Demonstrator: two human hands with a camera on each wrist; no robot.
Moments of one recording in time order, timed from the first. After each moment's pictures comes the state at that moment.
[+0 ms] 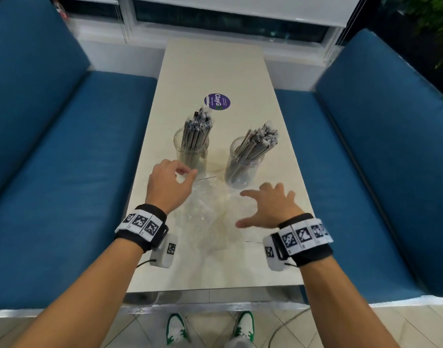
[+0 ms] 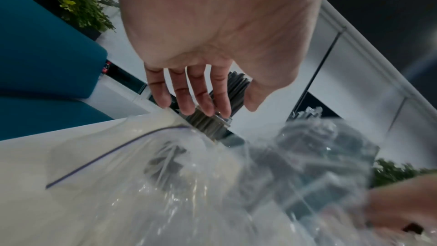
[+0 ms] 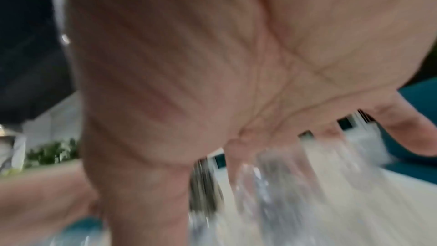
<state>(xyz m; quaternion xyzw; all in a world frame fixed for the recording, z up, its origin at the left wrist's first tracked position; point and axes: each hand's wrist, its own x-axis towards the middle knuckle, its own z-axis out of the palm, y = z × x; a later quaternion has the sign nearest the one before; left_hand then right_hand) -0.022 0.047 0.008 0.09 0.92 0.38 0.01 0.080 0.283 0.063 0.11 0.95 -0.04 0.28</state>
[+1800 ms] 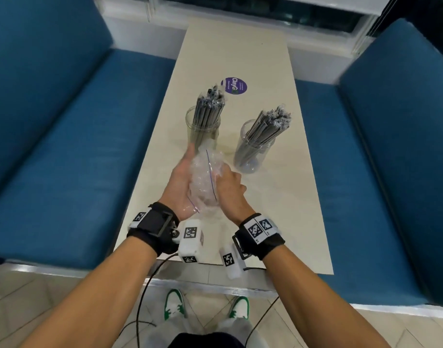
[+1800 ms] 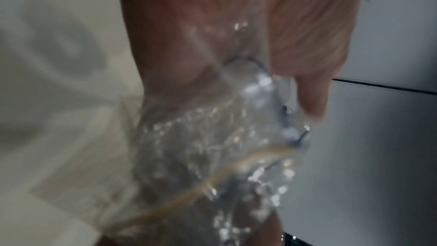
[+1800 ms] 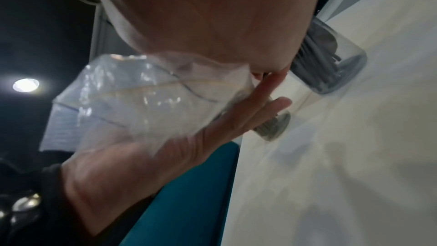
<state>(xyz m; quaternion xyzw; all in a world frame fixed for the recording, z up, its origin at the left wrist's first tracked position) 0.054 0.070 0.029 -0.14 0.36 0.85 0.35 0.083 0.197 0.008 0.07 0.87 -0.48 0.08</state>
